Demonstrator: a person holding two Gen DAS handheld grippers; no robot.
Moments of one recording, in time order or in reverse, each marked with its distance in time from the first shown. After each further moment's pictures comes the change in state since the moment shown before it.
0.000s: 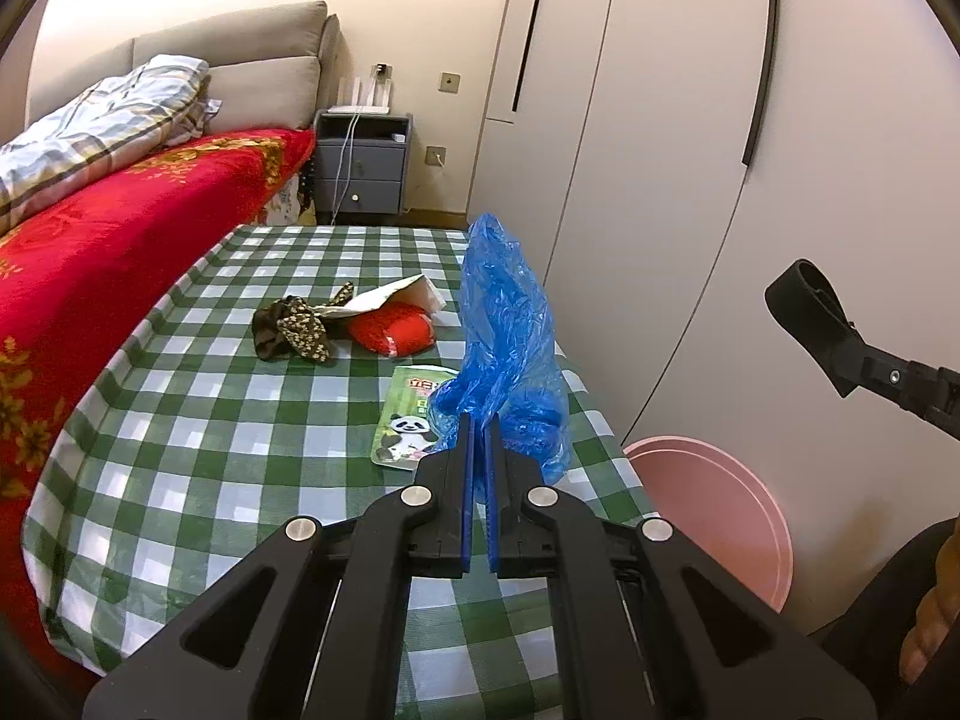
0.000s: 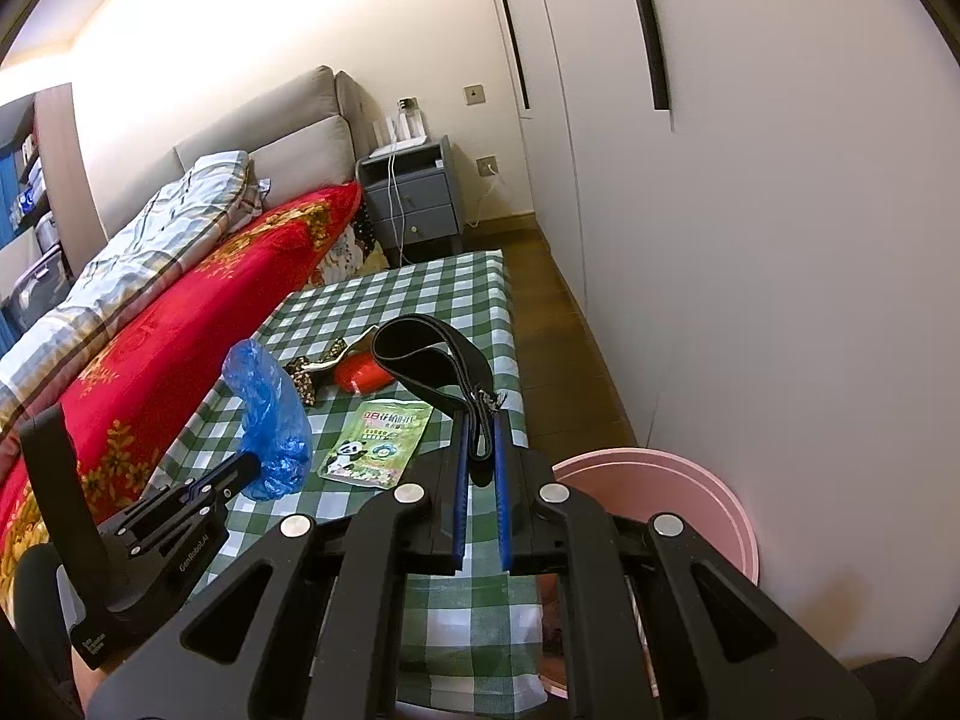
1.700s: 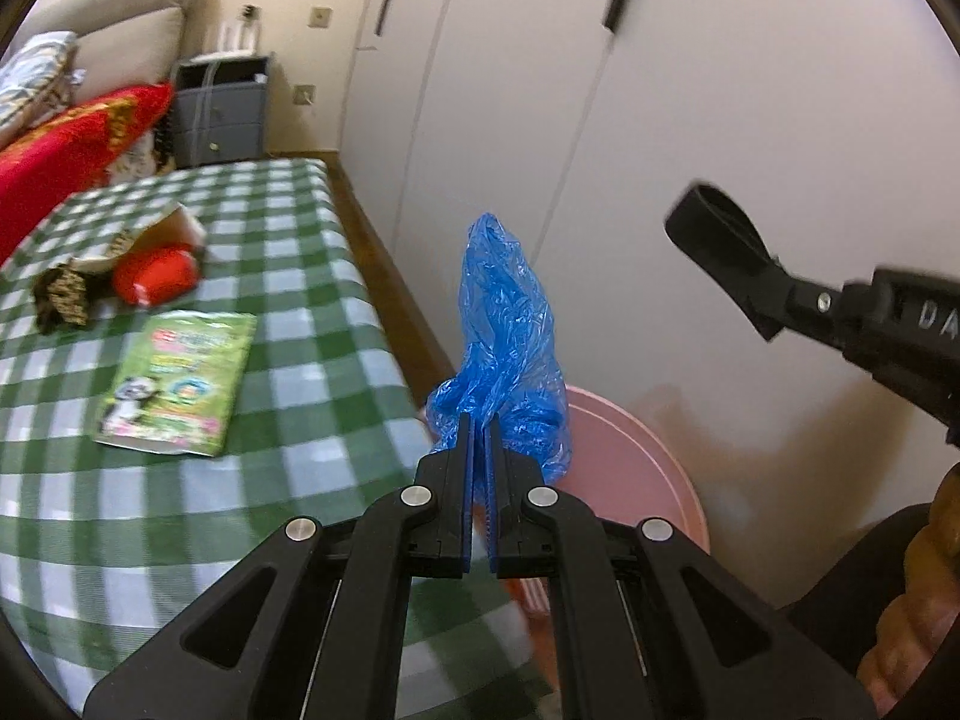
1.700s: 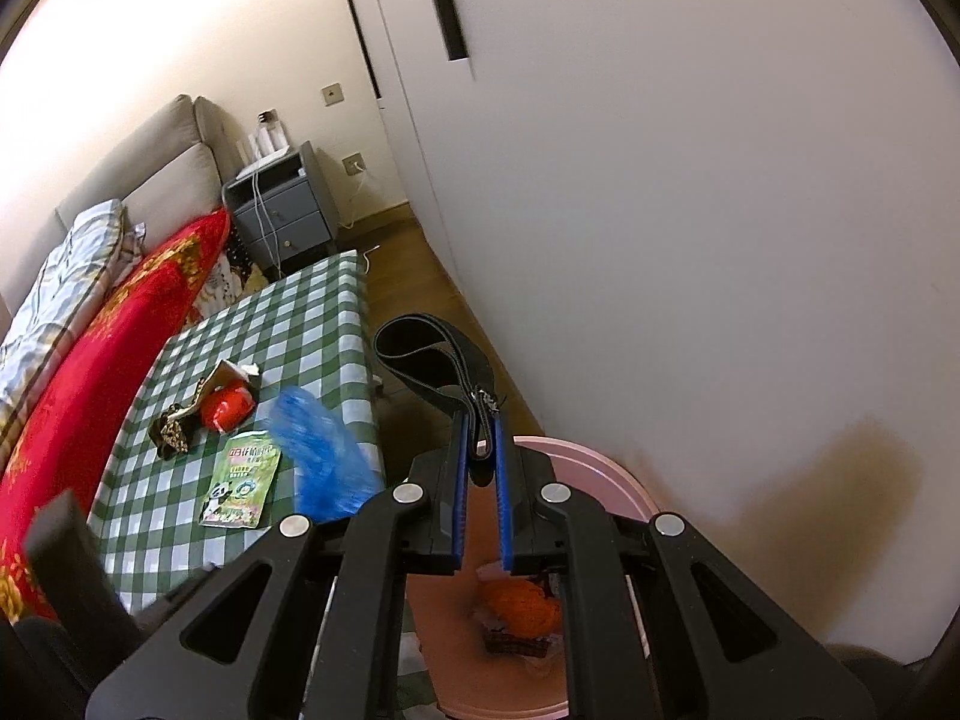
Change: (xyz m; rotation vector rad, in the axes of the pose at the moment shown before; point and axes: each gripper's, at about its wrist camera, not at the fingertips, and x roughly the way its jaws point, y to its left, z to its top) left arm 0.088 -0.120 -0.029 0.089 0.167 -0.255; right arm 0.024 -0.087 -0.006 0.217 0.030 -0.235
